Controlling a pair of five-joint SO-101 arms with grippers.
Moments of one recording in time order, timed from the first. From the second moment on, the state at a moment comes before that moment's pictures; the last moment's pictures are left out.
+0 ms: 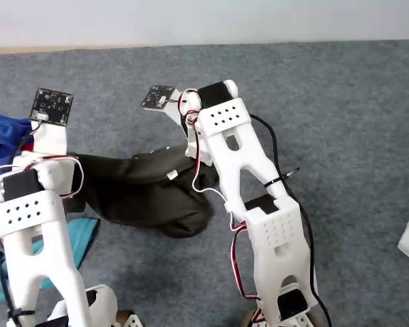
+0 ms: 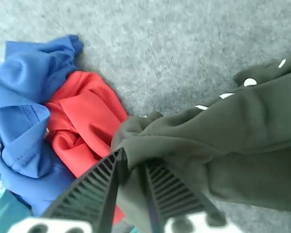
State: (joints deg) left arm -22.0 -29.5 34.9 65.8 -18.3; right arm -26.8 42.3 -49.4 100.5 40.6
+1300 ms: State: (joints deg) left arm -22.0 -29.5 34.8 65.8 -17.6; right arm -19.5 35.3 -62.9 100.5 40.9
